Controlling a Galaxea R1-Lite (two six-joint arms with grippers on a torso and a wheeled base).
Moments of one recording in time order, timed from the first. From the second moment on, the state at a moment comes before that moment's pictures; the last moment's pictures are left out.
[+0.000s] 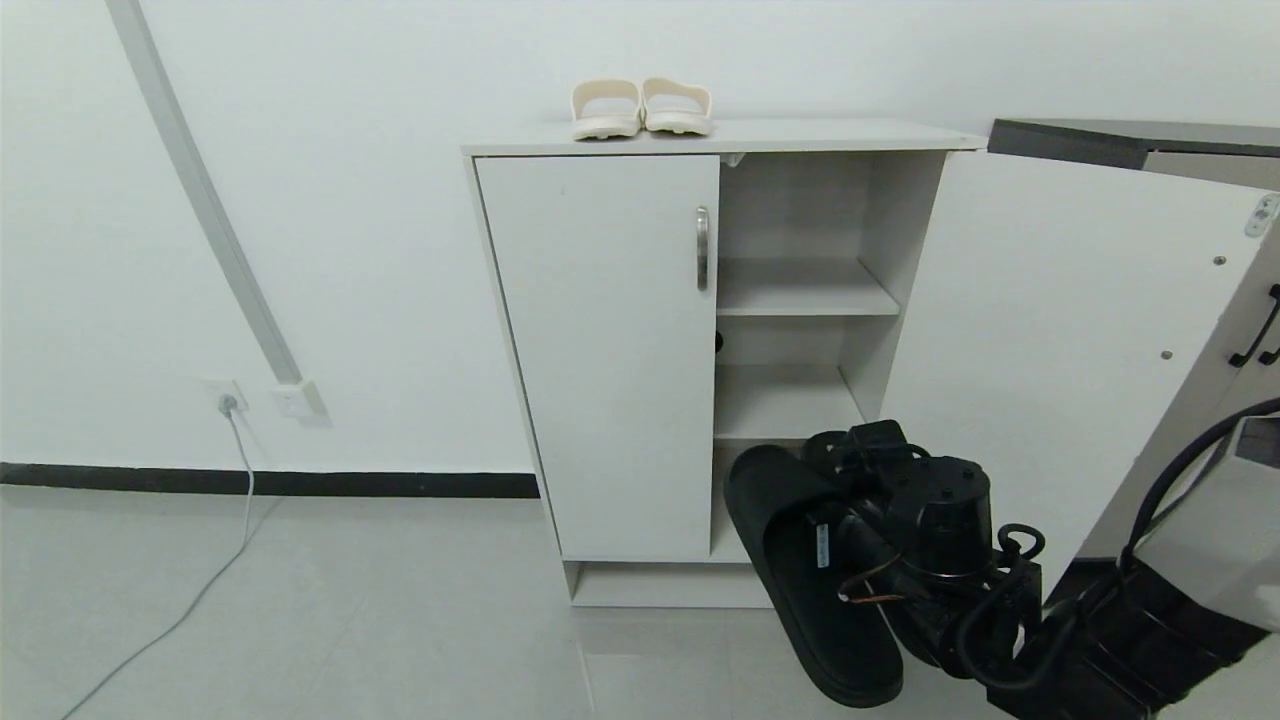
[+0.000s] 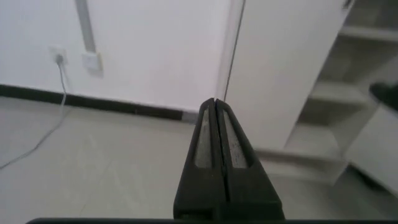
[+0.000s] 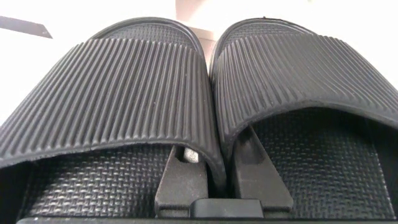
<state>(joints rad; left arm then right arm) -0.05 0.48 -0.46 -0.01 0.22 -0.17 0.70 2.02 -0.64 -1.13 -0.48 0.10</state>
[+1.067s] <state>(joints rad) 0.00 0.00 0.00 0.00 0.09 -0.06 0.72 2.04 -0.63 -1.13 -0.48 0.10</state>
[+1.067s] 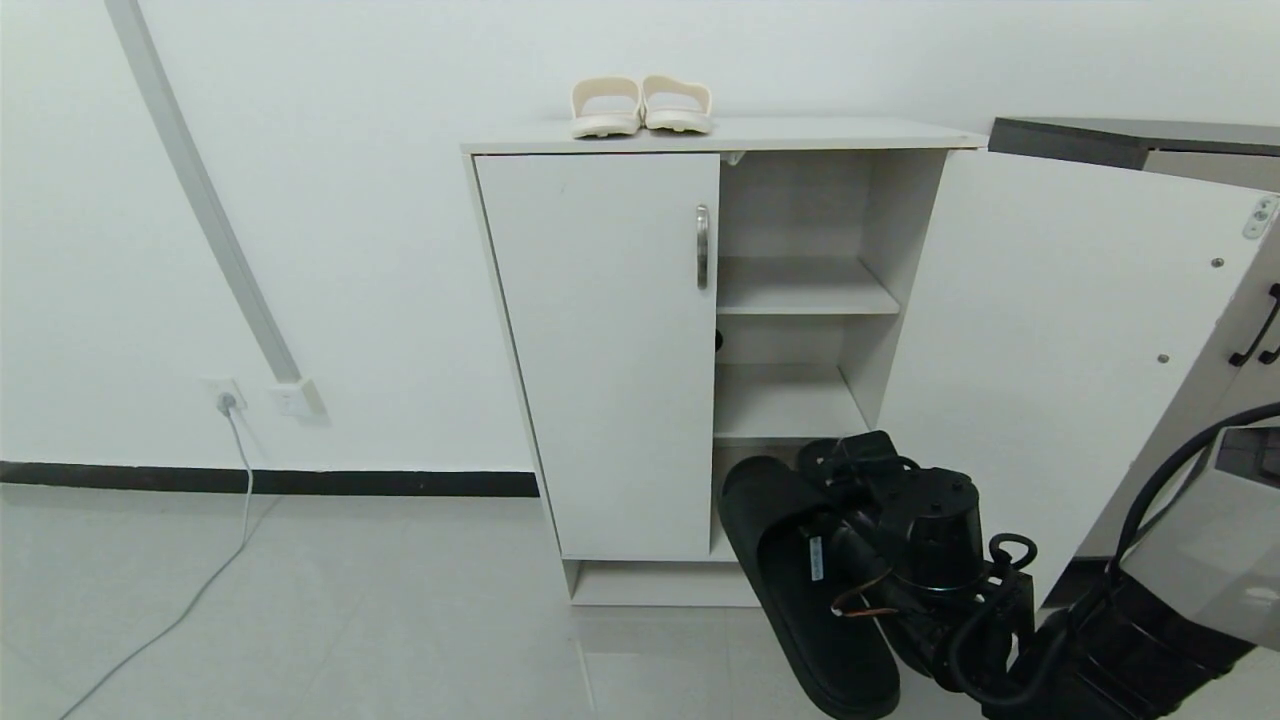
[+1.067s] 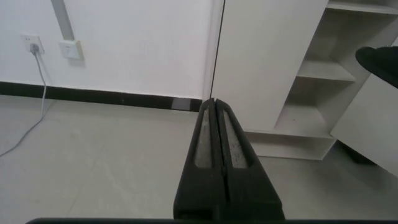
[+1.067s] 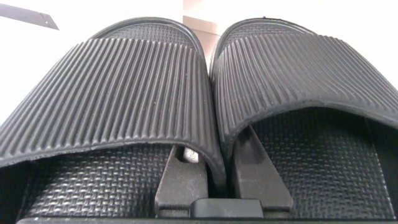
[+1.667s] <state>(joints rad) 0.00 0.00 0.00 0.00 0.06 -0.08 0.72 2.05 -0.81 -1.00 -0.60 0.10</state>
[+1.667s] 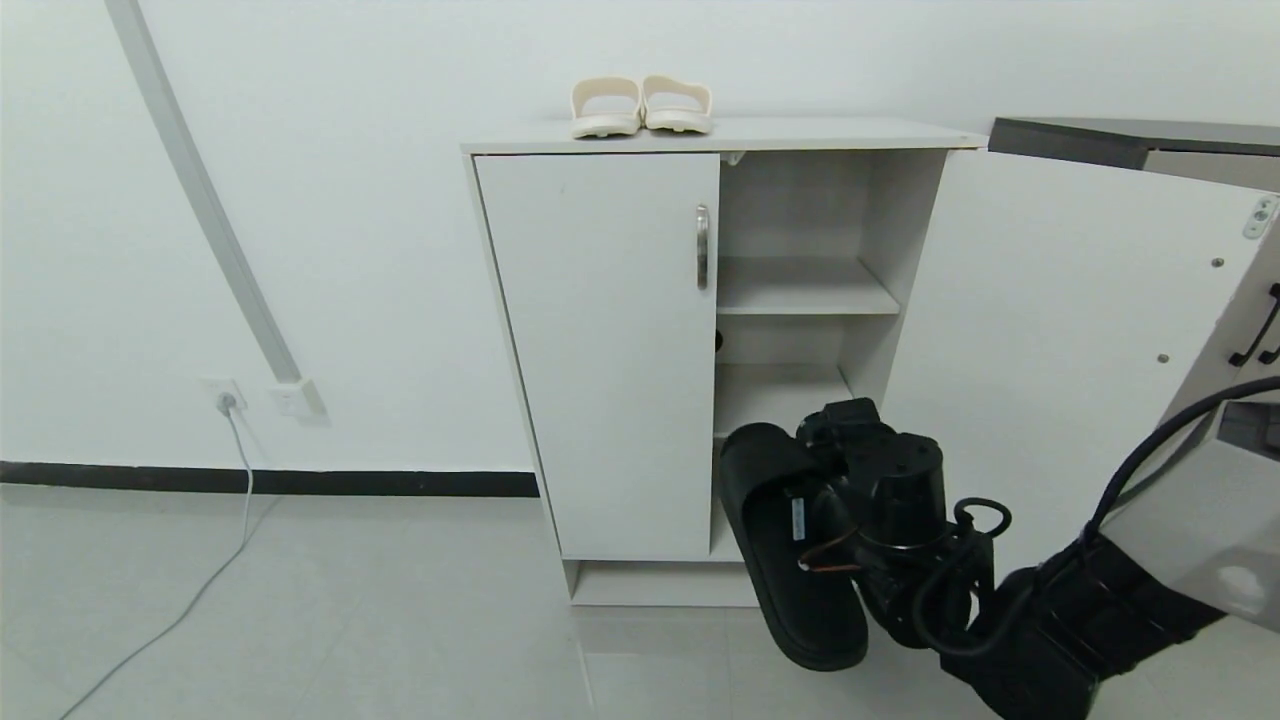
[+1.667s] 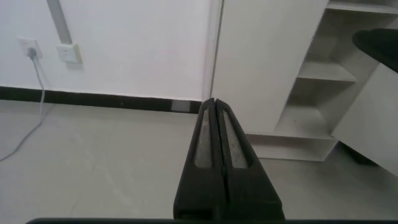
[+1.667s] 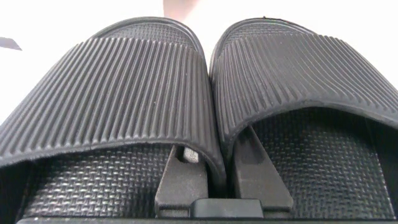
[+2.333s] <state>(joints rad) 0.00 0.00 0.00 0.00 0.06 -0.08 0.72 2.06 -0.91 -0.89 -0.66 0.14</state>
